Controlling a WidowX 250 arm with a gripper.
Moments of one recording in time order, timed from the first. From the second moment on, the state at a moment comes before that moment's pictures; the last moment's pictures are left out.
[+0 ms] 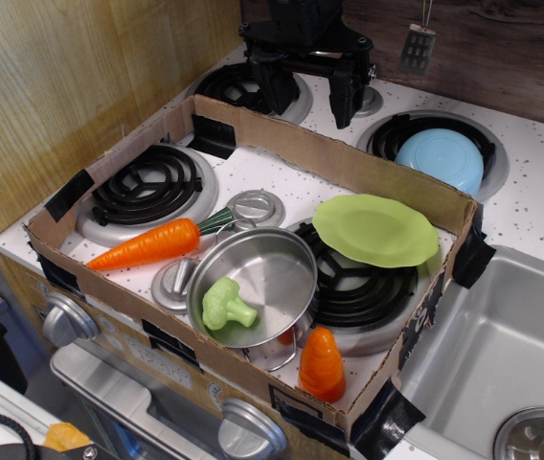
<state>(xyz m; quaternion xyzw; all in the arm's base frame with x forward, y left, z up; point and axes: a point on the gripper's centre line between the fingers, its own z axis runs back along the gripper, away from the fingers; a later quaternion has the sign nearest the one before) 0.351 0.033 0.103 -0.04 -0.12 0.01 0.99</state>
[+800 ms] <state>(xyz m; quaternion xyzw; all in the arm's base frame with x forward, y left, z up) 0.285 0.021 0.110 0.03 -0.12 -0.24 0.96</state>
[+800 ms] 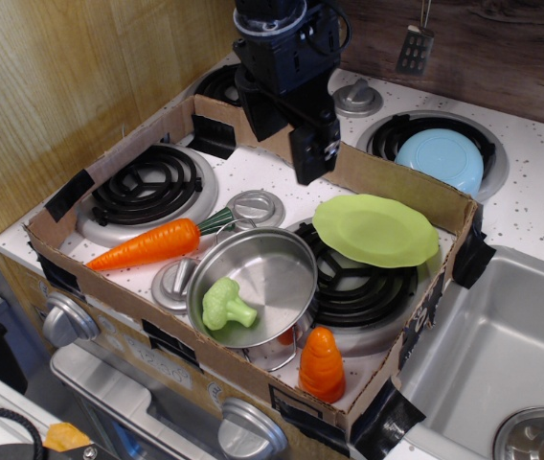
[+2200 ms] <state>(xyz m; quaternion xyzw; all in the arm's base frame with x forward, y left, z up) 0.228 0.006 0.027 0.05 -0.09 -0.47 0.88</state>
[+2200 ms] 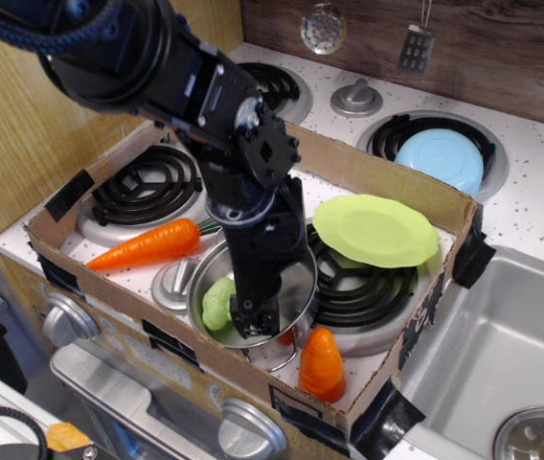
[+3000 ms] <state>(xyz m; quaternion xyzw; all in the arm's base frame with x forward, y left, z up) 0.223 0.023 0.015 0.07 -0.10 -0.46 0.88</state>
